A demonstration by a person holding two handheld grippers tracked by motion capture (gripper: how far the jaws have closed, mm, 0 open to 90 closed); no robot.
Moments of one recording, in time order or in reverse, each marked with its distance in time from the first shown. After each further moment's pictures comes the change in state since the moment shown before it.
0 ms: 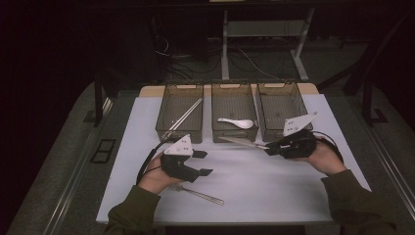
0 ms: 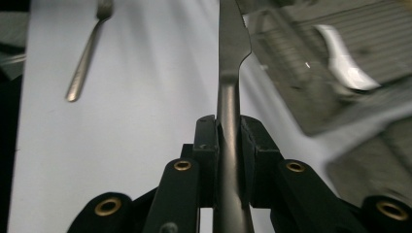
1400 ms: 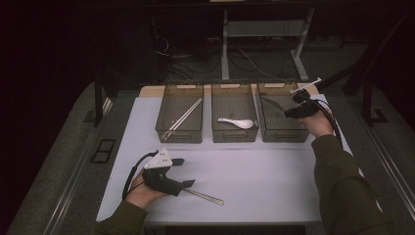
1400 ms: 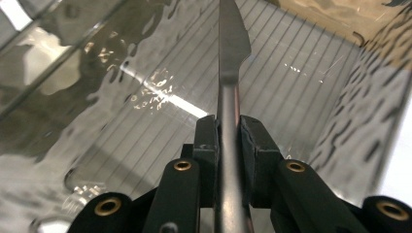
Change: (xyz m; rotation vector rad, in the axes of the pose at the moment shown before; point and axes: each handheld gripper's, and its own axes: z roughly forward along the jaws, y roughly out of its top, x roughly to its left) left arm -0.005 -0.057 -0.019 -0.034 0.114 -0.161; right arm -0.137 -0.006 0.017 0.189 -0.468 0.495
